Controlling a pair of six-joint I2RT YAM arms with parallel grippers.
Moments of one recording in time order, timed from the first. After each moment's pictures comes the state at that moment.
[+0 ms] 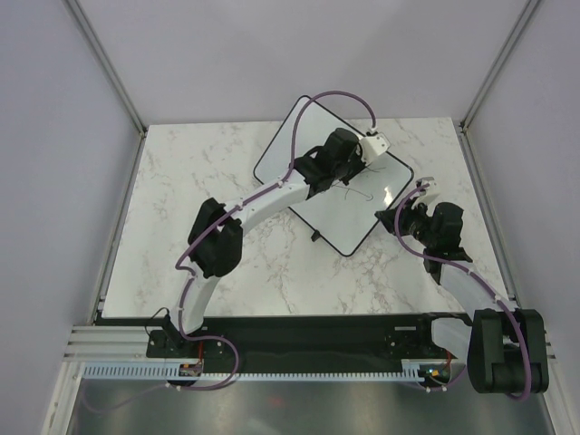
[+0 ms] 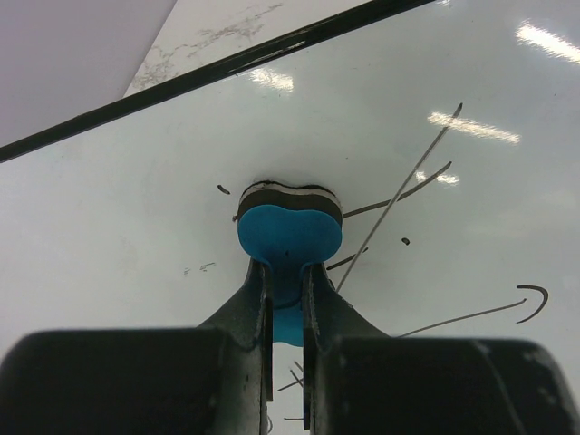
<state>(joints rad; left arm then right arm) -0.84 2.19 1.98 -0.29 -0.07 0.37 -0.01 1.09 0.38 0.39 -0.53 0.28</state>
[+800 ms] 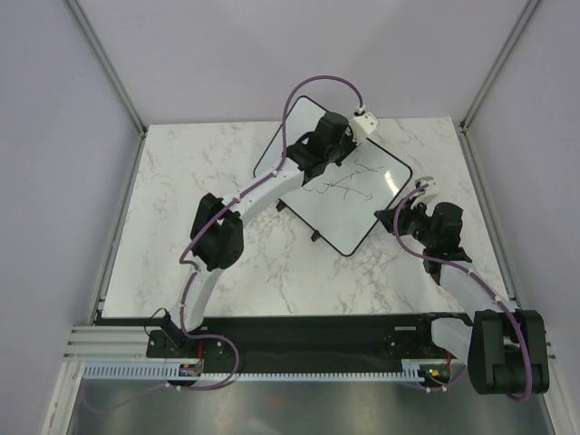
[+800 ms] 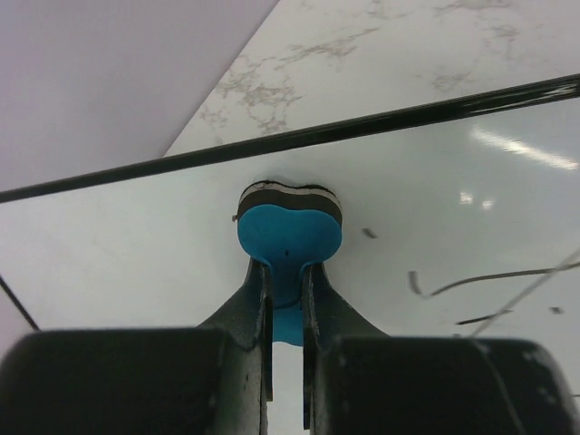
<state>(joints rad) -0.75 2.25 2.11 -0.29 -0.12 0.37 0.00 1.09 0.38 0.40 -0.53 0.27</state>
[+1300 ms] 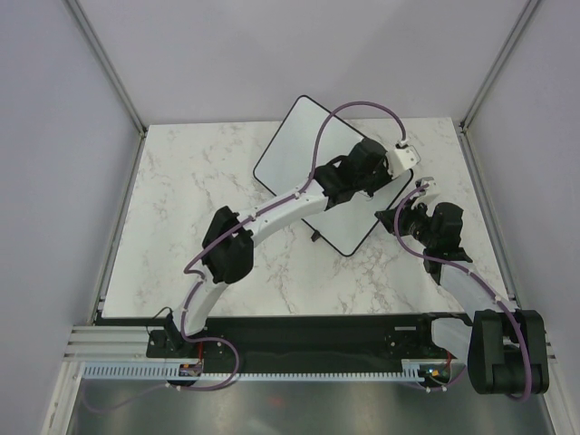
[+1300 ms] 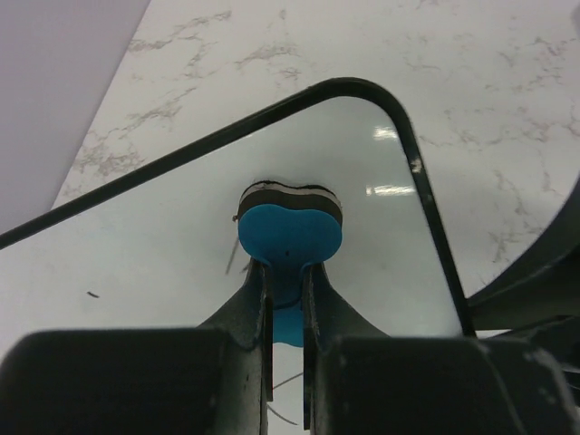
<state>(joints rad) -0.95 2.25 2.12 -0.32 -0.05 0.36 0.00 1.09 0.38 0.39 -0.52 0.27</state>
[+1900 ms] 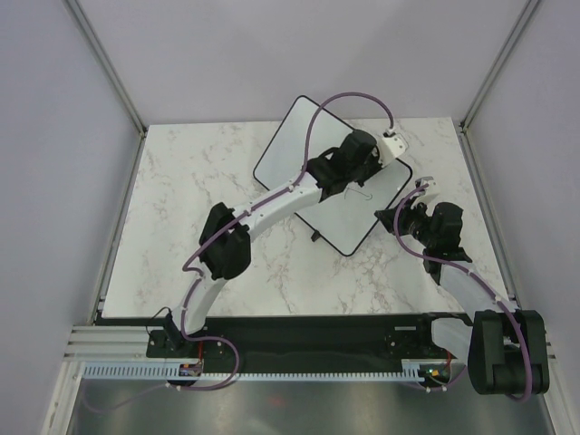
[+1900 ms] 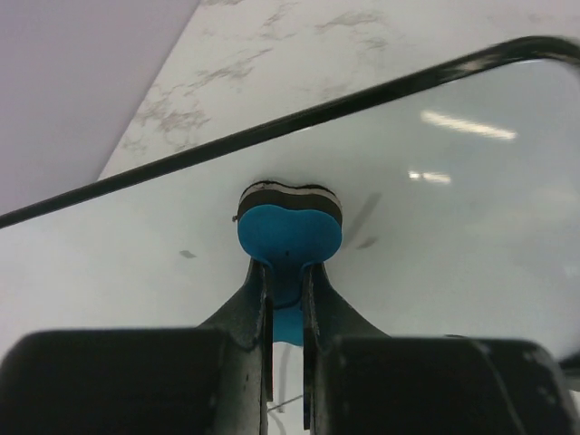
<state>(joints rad) -0.91 2.25 2.14 -0.36 -0.11 0.35 0.00 1.09 0.38 0.40 -0.52 0.27</state>
